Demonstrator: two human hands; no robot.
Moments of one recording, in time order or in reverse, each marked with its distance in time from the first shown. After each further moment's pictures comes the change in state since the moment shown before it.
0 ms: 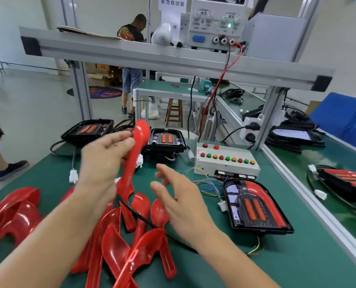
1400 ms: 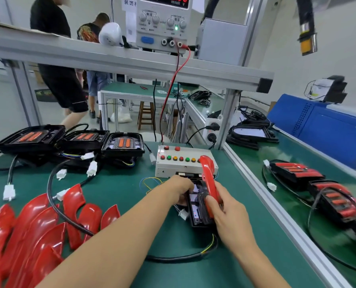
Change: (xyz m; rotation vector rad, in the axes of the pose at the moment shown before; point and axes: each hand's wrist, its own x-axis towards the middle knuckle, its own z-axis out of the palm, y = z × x) left_hand -0.023 -0.117 0.209 0.410 -0.622 -0.714; right_hand -0.070 0.119 -0.109 -0.147 0.348 0.362
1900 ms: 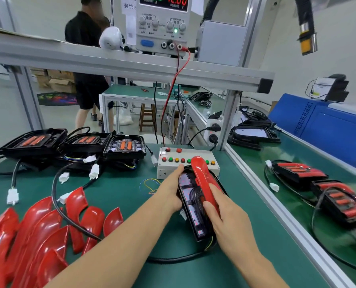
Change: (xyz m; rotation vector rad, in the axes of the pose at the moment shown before) left_hand -0.013 -0.006 -0.011 -0.847 -0.272 0.005; right_hand -0.009 -0.011 0.000 -0.275 -0.056 -0.064
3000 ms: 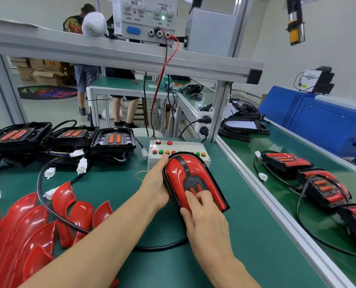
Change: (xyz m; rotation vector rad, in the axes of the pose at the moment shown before) left_hand -0.020 -0.002 -0.006 0.089 0.022 0.180; right_hand -0.023 -0.027 0.015 -0.233 -0.012 -0.070
